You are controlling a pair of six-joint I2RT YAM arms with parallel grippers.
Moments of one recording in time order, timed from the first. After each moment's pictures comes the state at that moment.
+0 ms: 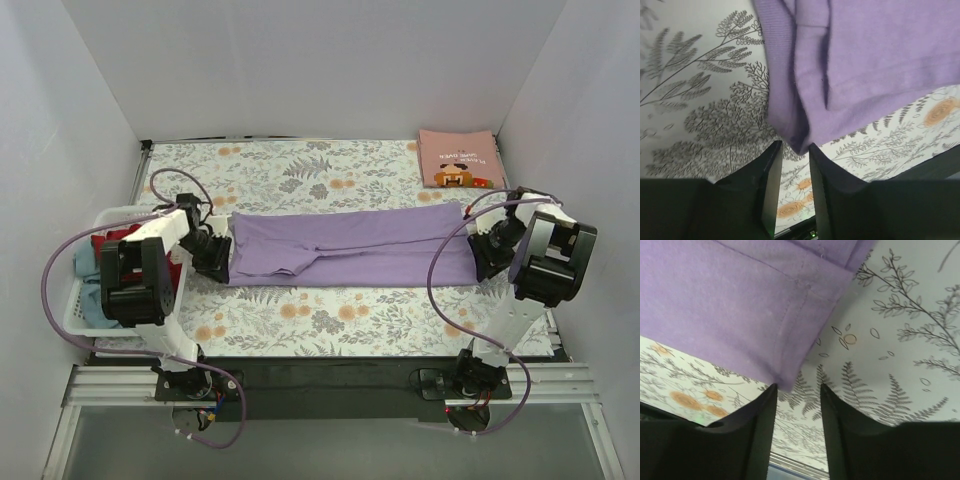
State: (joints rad) left arm 0.06 1.75 1.07 -0.88 0.35 0.31; right arm -0.33 1.90 1.27 -1.05 -0.21 -0.75
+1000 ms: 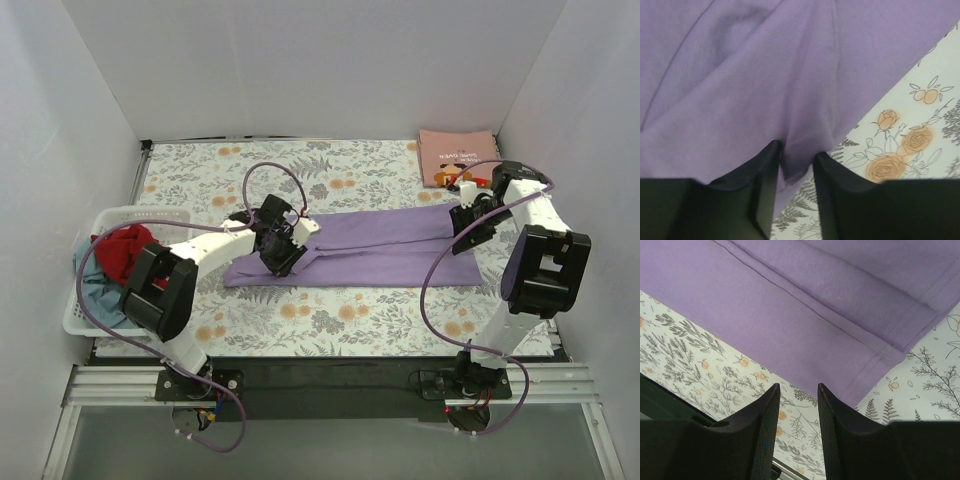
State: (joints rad) left arm -0.53 1.67 1.06 -0.57 0.21 0.38; right arm -0.18 1.77 1.38 -1.11 -0.44 -0.66
